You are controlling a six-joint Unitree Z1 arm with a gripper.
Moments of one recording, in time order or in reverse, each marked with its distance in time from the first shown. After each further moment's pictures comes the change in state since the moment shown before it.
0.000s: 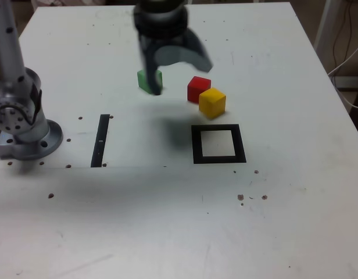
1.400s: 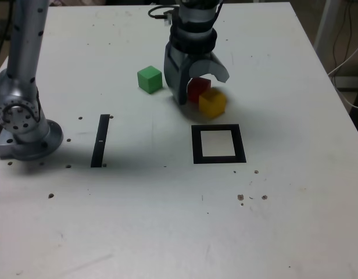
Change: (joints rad) arm 0.171 0.277 -0.078 -0.113 -0.030 0.003
